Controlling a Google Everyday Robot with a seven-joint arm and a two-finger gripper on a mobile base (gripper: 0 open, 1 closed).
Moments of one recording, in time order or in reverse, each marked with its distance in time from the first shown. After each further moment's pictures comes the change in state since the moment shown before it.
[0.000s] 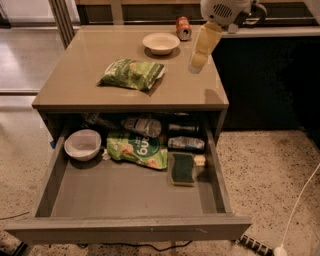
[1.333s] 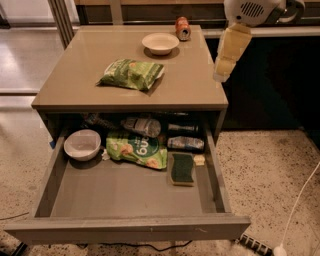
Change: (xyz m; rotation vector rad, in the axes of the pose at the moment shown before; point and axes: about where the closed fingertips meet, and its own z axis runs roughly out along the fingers) arm 0.042 0.034 -0.048 0.012 0.106 -0.013
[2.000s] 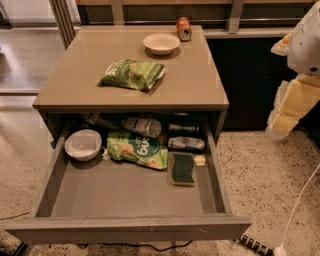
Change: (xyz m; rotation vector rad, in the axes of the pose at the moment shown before) arm 0.089 0.111 -0.036 -0.110 0.002 0.037
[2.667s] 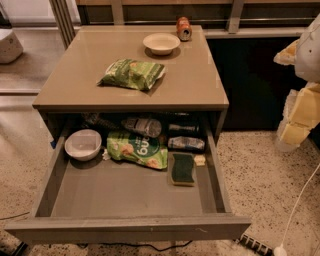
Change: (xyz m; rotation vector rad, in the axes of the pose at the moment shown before) arm 0.011 0.019 -0.003 -0.059 0.006 -0.011
